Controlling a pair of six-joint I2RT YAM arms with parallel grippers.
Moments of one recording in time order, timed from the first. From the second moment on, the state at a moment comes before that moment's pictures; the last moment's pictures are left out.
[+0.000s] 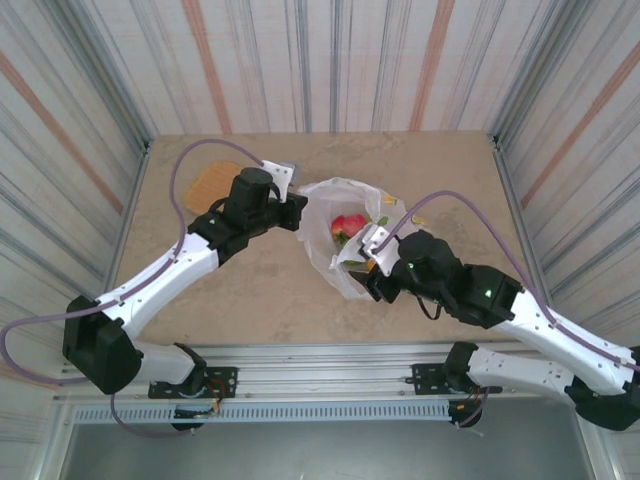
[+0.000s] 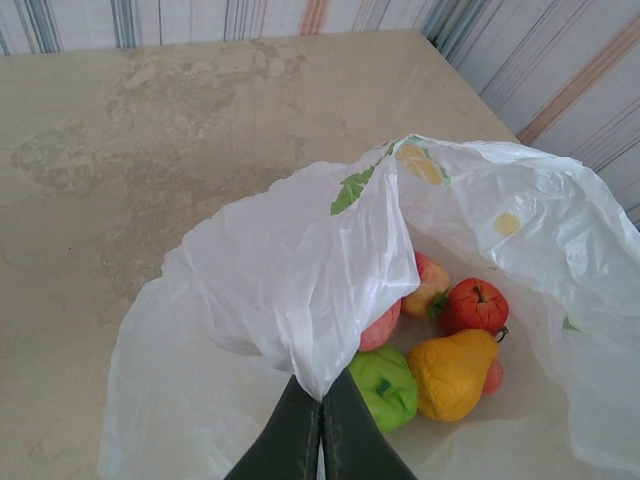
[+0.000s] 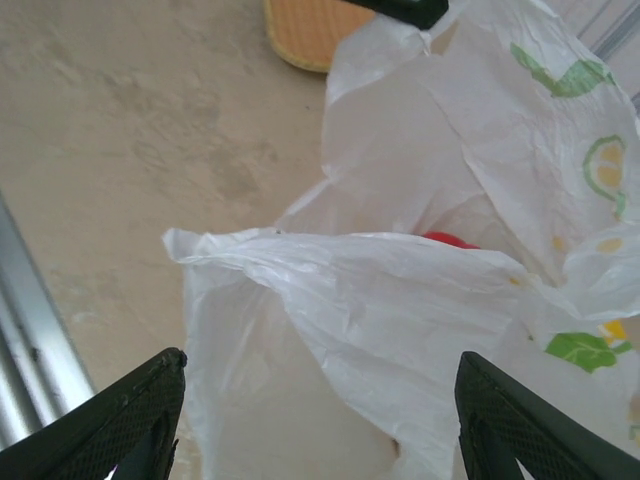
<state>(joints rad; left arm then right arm) -0.63 1.34 1.13 -0.30 0.09 -0.29 1.06 0.90 1.01 -0.73 0.27 -0.11</state>
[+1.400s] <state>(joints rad) -0.54 1.34 1.30 -0.36 0.14 -0.32 0.66 0.89 1.04 -0.35 0.29 0.00</state>
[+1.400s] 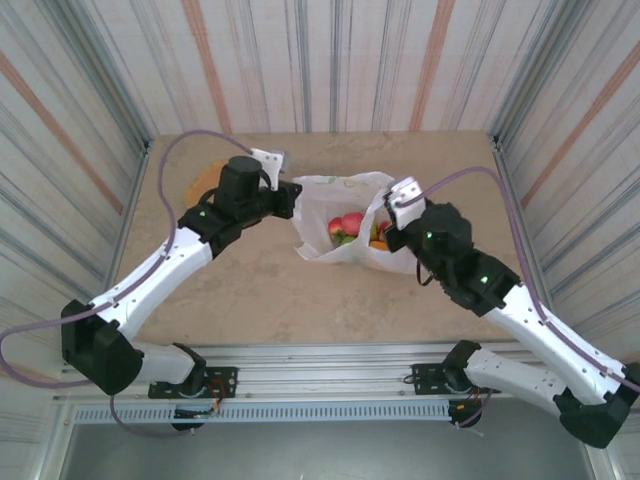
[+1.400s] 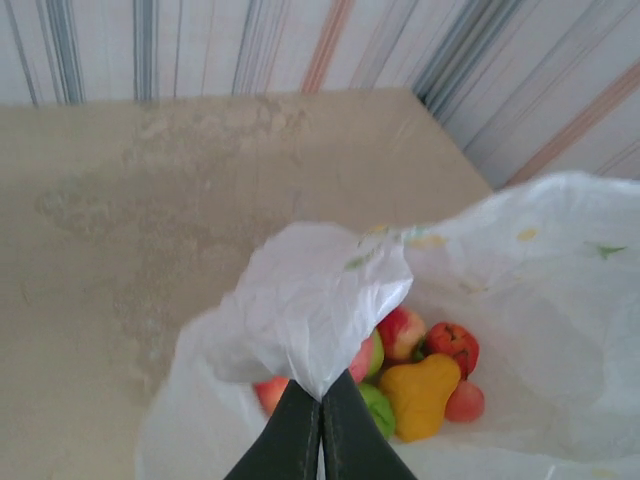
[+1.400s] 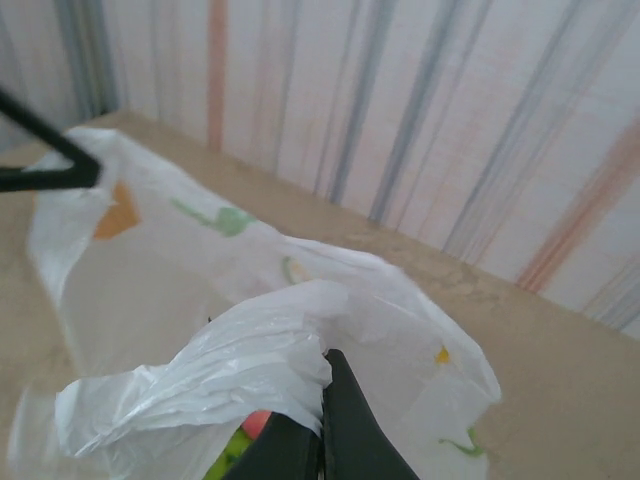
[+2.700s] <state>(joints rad) -0.47 1.70 1.79 -0.60 0.22 -0.32 0.10 1.04 1.18 -0.46 -0.21 0.44</state>
